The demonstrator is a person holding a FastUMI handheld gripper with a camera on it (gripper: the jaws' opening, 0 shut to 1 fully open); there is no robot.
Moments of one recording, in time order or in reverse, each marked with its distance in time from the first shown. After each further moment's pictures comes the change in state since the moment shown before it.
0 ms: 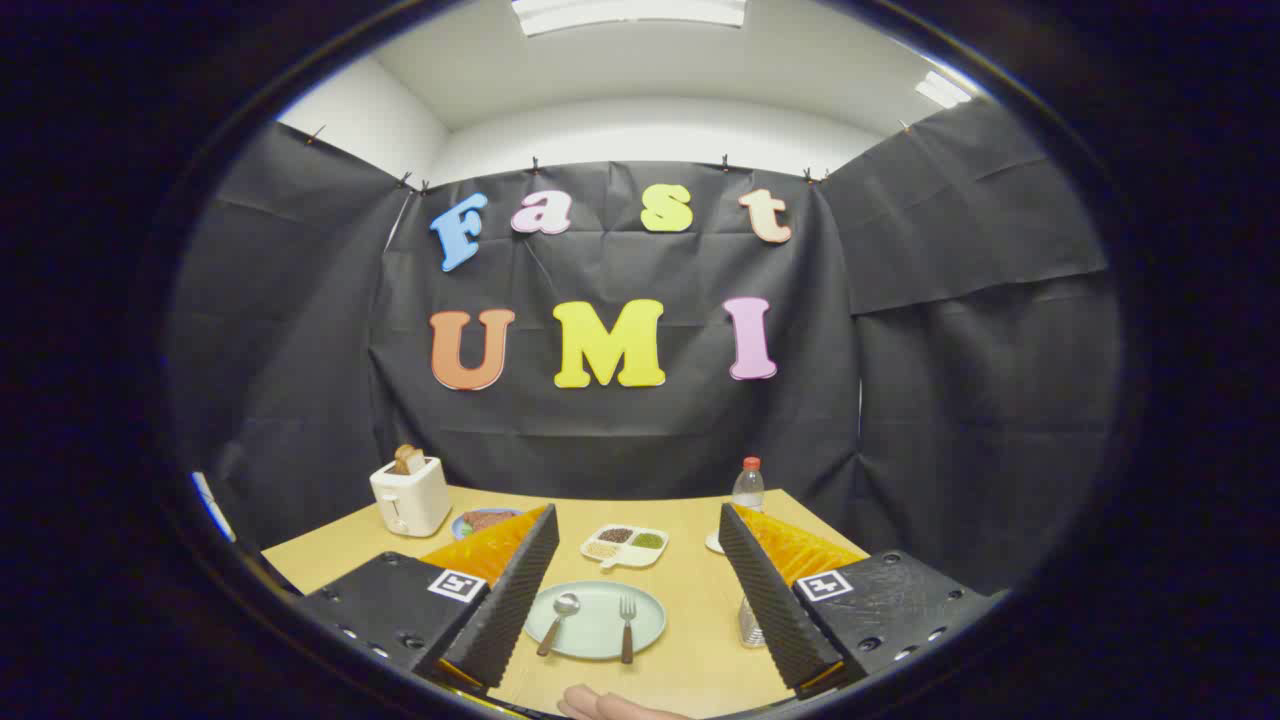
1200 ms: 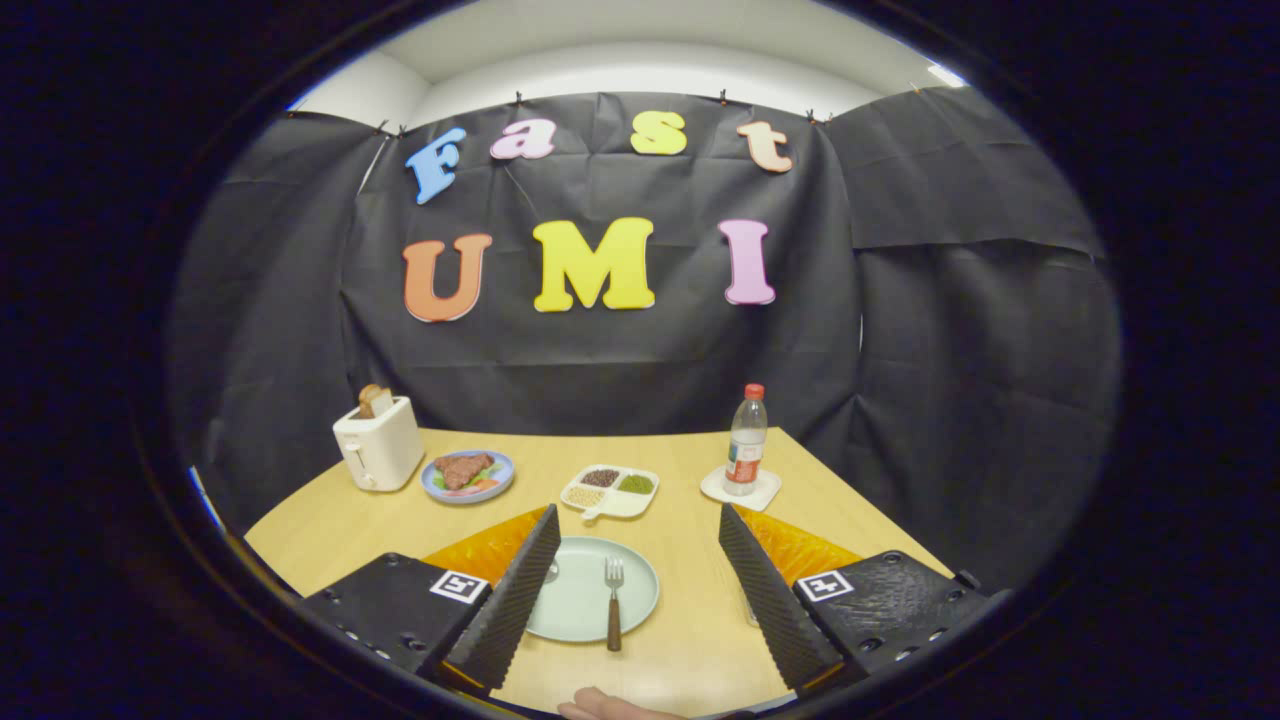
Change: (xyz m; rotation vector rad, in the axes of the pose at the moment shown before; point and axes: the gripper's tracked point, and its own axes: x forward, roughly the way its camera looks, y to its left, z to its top) arm 0.076 -0.012 -0.090 -0.013 0.275 -0.052
